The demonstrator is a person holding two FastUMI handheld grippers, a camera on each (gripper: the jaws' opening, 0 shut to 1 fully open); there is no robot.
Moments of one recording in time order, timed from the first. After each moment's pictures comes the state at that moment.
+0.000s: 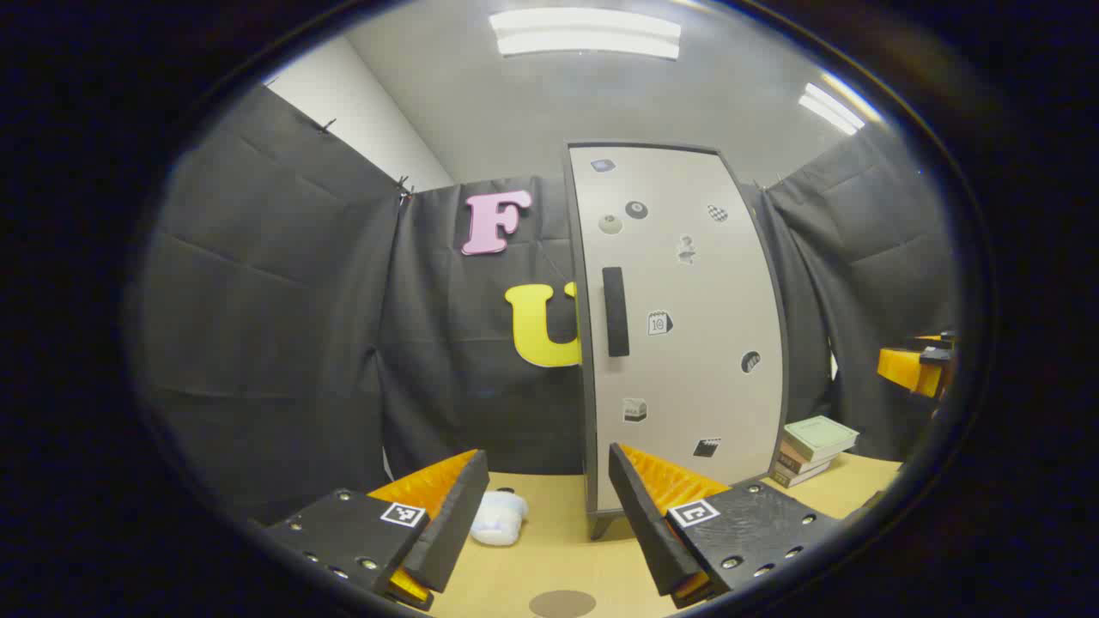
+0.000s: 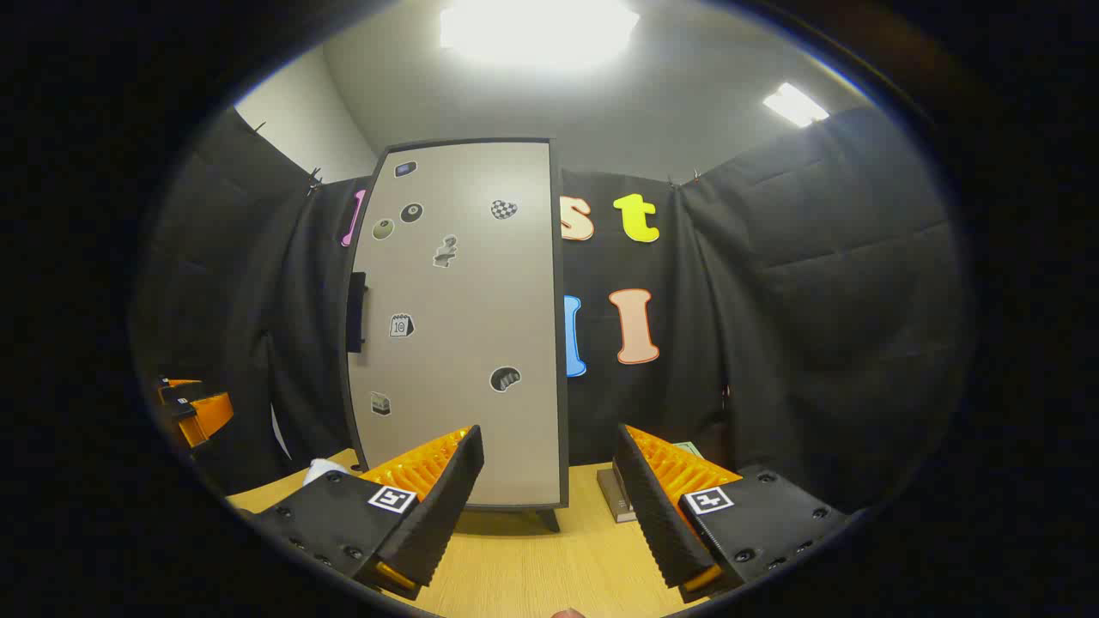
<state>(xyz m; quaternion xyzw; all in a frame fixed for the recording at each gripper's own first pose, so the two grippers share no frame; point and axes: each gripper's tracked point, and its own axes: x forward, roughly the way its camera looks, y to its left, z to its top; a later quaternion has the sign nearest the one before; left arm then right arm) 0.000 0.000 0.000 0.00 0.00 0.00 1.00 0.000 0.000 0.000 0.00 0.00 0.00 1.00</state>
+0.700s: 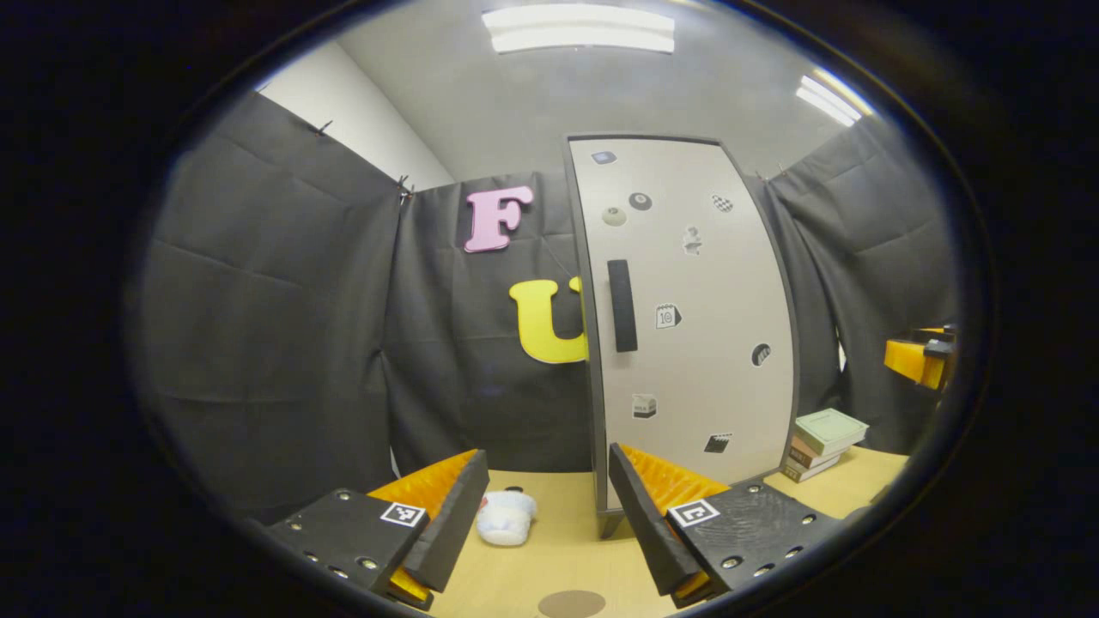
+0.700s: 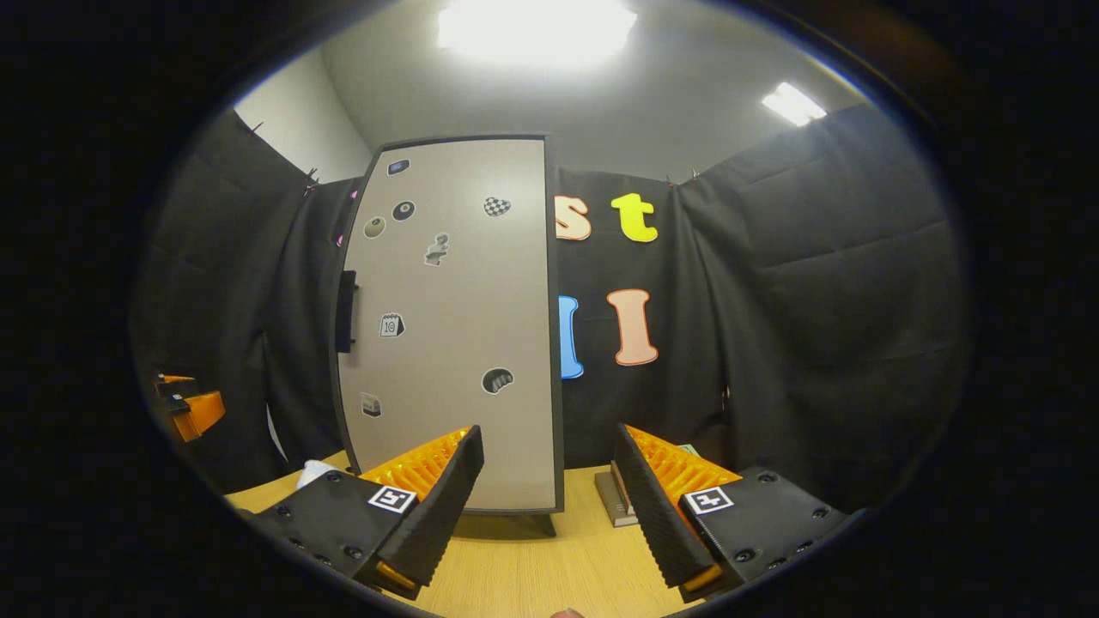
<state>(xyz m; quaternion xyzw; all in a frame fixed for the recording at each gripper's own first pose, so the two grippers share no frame) 0.011 0.001 0.004 0.01 0.00 0.01 1.00 0.013 -0.008 -0.001 0.00 0.00 0.00 1.00</state>
